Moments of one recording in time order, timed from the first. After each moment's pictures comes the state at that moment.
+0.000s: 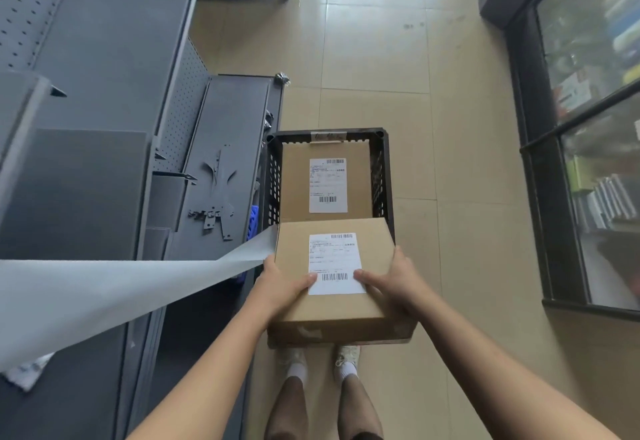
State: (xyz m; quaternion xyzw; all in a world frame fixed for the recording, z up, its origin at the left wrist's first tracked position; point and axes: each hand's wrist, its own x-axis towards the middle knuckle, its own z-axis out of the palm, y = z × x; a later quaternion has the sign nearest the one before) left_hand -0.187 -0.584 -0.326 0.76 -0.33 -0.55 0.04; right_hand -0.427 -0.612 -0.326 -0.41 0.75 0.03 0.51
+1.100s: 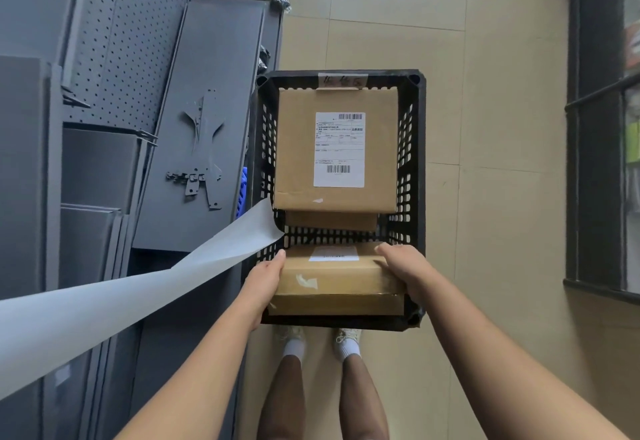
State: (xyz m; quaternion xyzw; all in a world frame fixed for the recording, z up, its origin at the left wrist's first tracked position) left_hand -0.159 -0.576 -0.490 0.77 -0.10 -0.63 0.06; right_hand -0.419 -0.641 -0.458 -0.24 0.77 0.06 0.59
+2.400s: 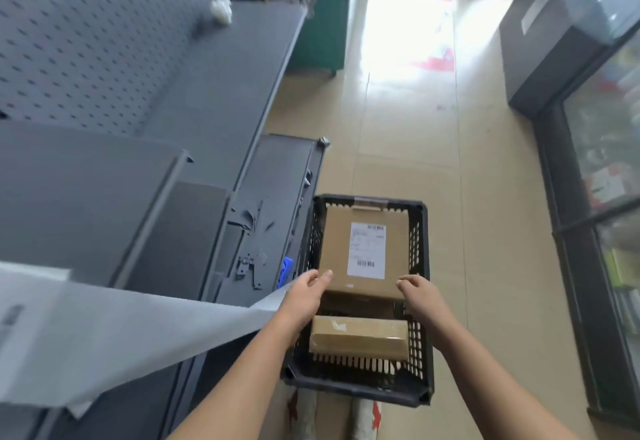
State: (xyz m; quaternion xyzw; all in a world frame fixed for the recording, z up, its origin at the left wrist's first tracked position) left_hand -0.151 -0.644 -0.296 0.71 -0.28 -0.60 0.22; right_hand -0.376 -0.684 -0.306 -0.44 0.74 -0.10 0.50
